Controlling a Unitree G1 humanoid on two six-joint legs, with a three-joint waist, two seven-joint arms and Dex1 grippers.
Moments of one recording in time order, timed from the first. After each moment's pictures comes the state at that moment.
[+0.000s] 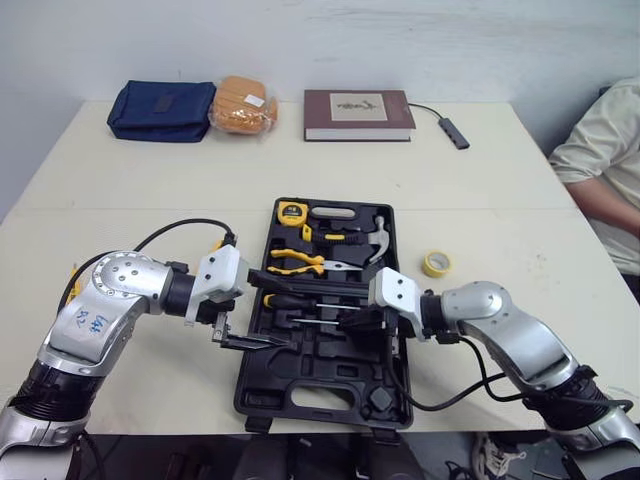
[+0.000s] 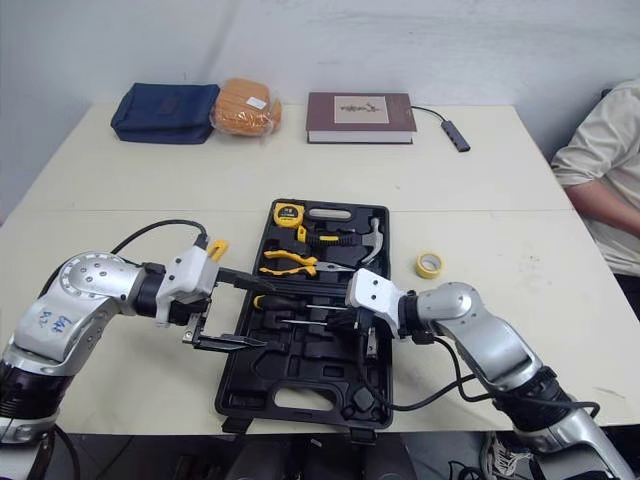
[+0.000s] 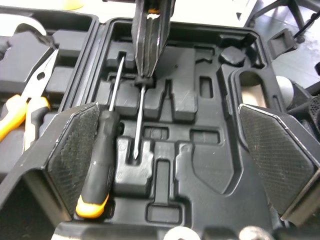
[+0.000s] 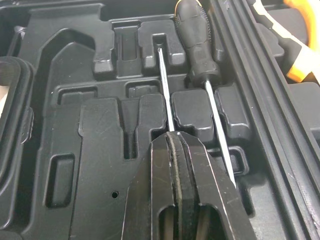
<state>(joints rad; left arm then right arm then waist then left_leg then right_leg) -0.37 0.84 -0.08 -0.26 -0.45 0.42 -1.23 -0.39 -0.68 0.36 -0.32 0.27 0.57 0.98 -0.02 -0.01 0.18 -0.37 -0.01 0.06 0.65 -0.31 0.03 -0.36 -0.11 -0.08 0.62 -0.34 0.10</state>
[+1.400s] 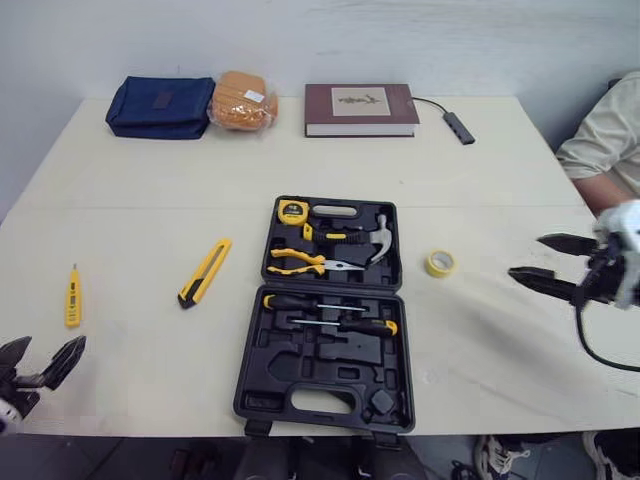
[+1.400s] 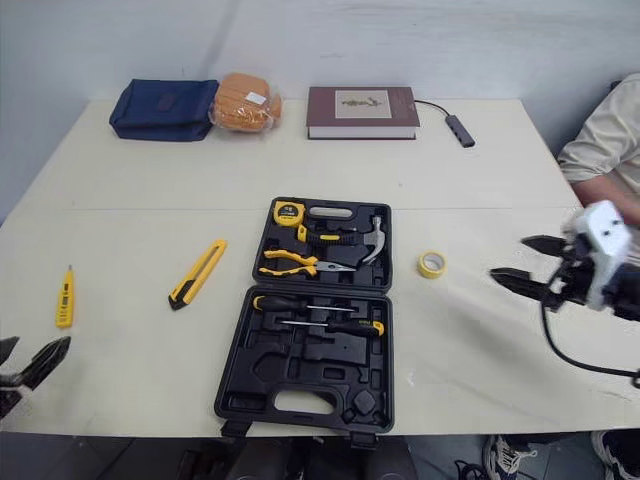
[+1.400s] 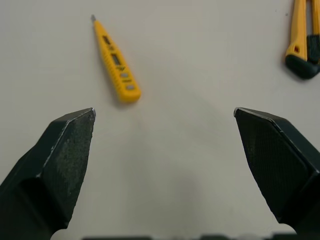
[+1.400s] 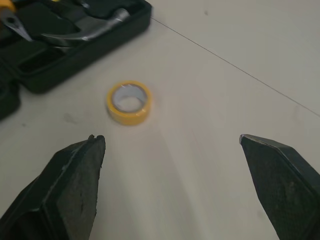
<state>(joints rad) 0.42 0.57 0.89 -0.29 -0.59 0.59 -0.52 -0.18 -1.02 -0.38 -0.07 0.49 0.56 1.08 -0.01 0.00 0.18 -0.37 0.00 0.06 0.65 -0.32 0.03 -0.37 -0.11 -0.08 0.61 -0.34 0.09</state>
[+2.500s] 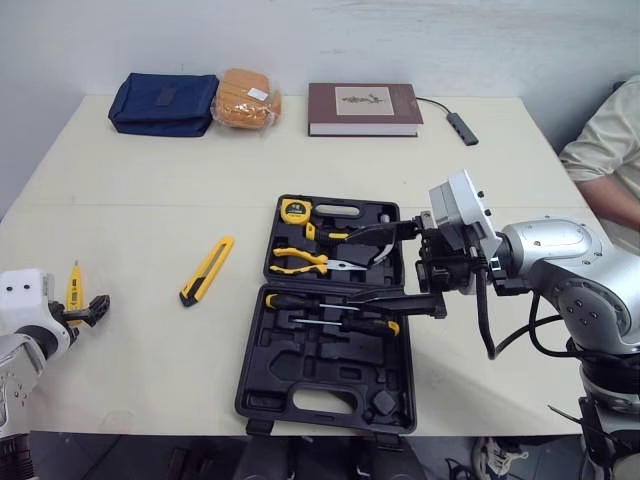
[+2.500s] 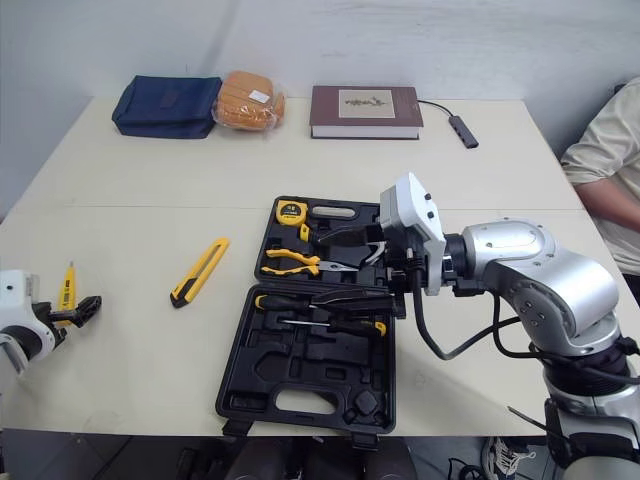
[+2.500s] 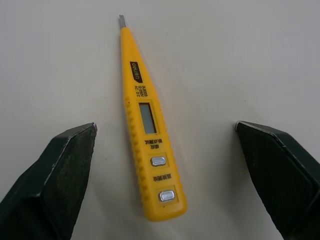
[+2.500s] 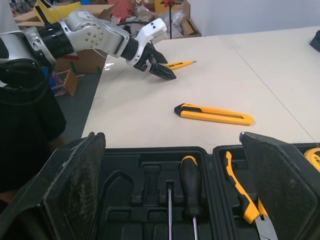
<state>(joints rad) -0.03 0.71 0.60 0.01 -0.38 0.78 -0.24 -0.64 -0.75 0.04 -0.47 0.81 0.80 1.03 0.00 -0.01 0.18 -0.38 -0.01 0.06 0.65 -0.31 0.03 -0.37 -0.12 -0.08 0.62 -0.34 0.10</state>
